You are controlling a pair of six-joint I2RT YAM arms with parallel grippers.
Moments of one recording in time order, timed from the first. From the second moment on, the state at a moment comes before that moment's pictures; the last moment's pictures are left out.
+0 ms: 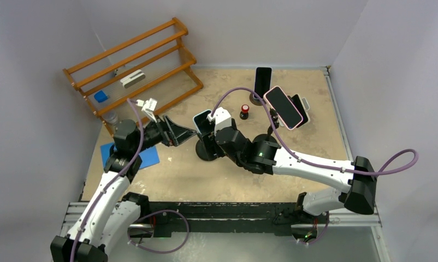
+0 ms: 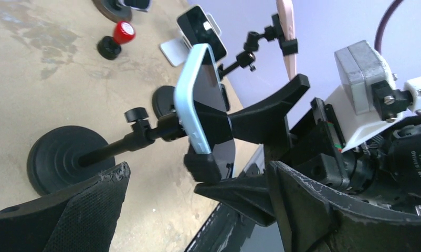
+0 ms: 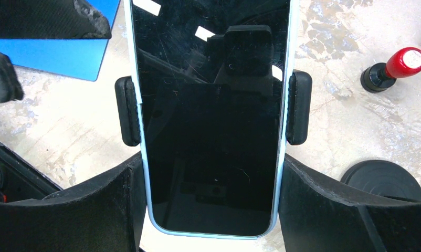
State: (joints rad) left arm -0.21 0.78 0.63 0.02 0.74 -0.76; right arm 1.17 1.35 1.11 -0.34 0.48 0.35
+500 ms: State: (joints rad) left arm -0.21 0.90 0.46 0.29 0.82 -0.83; right arm 1.17 1.35 1.11 -0.34 0.48 0.35
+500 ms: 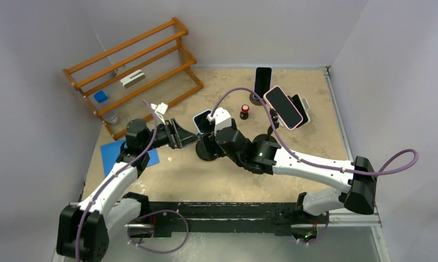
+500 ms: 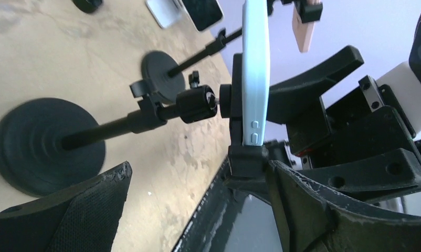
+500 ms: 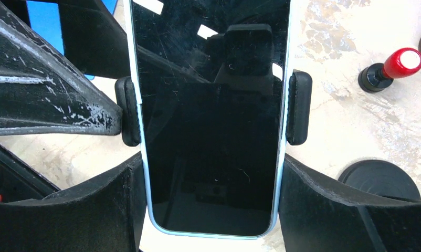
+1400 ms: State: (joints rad) left arm -0.21 1.06 0.46 0.64 1.04 -0.97; right arm 1.16 1.35 1.11 -0.34 0.48 0.35
